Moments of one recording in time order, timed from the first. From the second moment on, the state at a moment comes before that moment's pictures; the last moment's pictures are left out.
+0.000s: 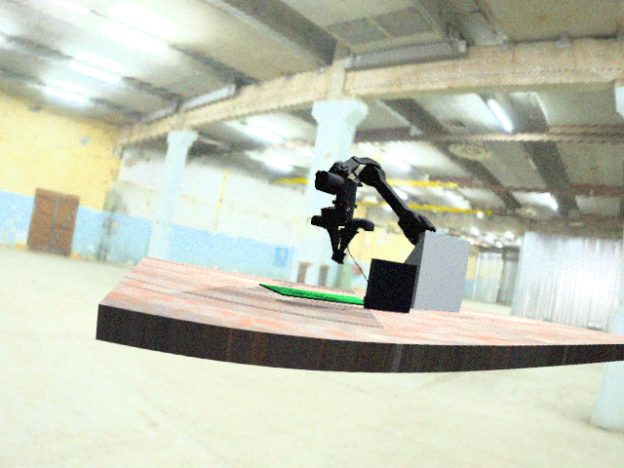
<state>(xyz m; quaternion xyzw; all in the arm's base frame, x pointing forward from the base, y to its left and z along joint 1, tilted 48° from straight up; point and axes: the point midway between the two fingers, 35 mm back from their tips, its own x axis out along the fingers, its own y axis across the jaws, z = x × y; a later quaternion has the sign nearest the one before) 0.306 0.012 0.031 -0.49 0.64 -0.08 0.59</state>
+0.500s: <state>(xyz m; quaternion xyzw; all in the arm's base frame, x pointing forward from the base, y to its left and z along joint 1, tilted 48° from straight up) 0.305 0.004 0.013 -0.46 0.65 -0.05 0.60</state>
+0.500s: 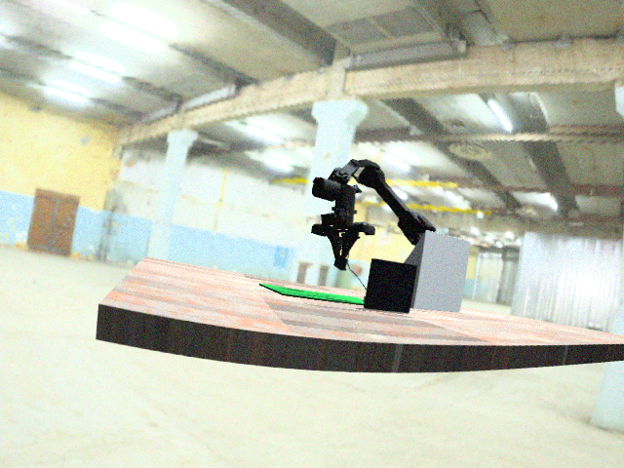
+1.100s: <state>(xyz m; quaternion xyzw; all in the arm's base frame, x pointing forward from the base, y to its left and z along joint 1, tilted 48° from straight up) 0.302 -0.004 -0.012 -0.41 0.66 0.00 0.63</state>
